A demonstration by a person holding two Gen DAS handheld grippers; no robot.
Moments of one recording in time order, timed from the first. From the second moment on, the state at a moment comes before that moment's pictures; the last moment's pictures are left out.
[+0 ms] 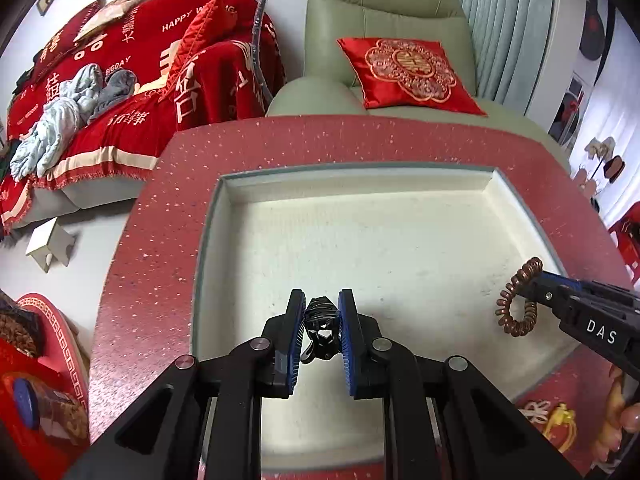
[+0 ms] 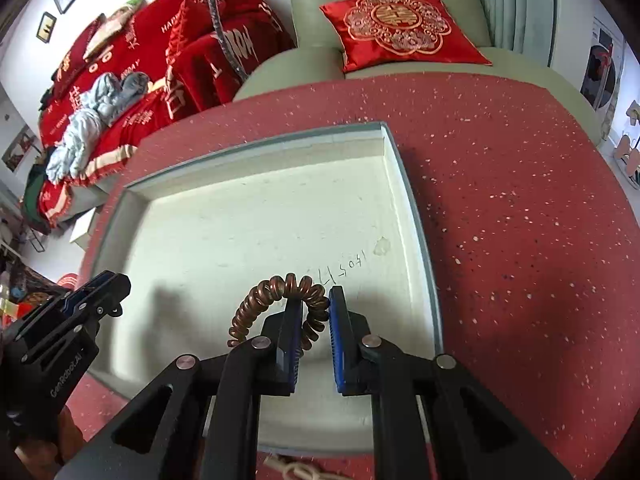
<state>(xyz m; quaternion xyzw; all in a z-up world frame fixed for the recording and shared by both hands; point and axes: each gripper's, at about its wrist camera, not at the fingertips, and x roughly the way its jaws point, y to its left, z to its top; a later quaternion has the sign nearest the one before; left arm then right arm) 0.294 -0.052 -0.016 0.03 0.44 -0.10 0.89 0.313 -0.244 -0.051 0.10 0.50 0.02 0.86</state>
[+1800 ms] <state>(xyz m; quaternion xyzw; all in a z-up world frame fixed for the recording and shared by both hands) 0.128 -0.024 0.008 0.04 0.41 -0.18 0.90 0.151 -0.259 -0.027 0.20 0.48 0.06 0.85</state>
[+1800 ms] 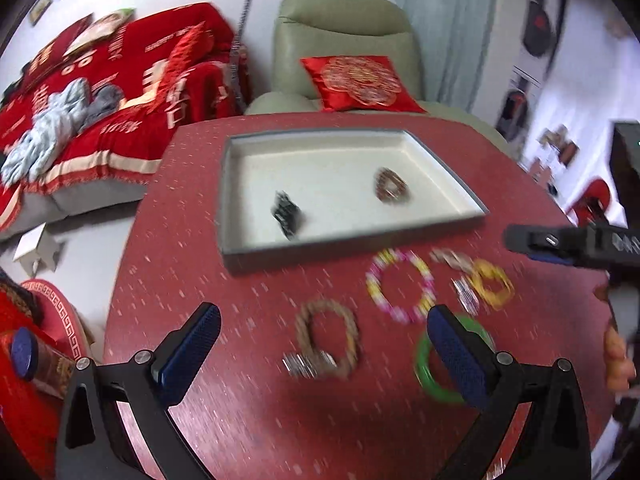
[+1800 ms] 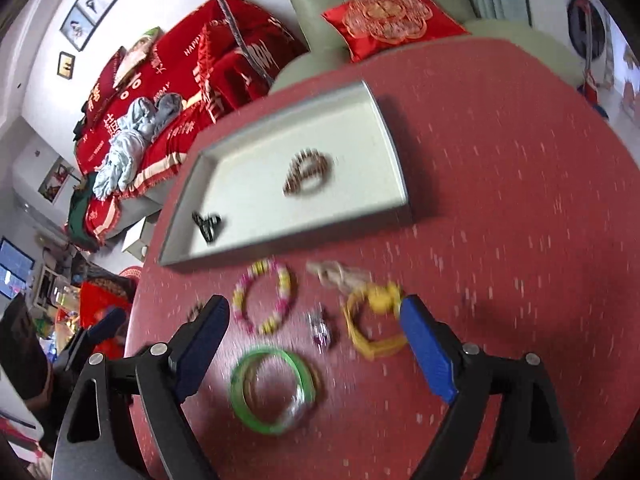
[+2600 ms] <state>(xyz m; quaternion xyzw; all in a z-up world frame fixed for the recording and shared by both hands) 0.000 -0.078 -0.027 0.16 0.41 -0.30 0.85 0.116 -0.217 -0.066 0.10 0.53 0.04 0.84</state>
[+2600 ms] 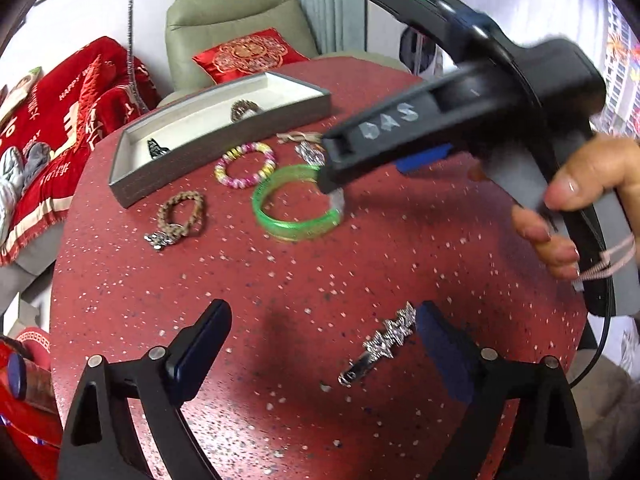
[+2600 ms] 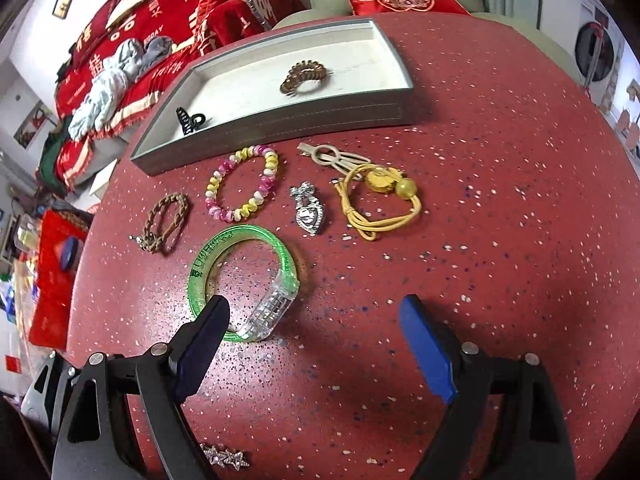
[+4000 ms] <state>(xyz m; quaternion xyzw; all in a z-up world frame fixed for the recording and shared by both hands) 0.018 -0.047 -0.027 0.05 0.45 -0.29 0.84 0.104 -0.210 -0.059 0.06 0.50 0.04 0.86</state>
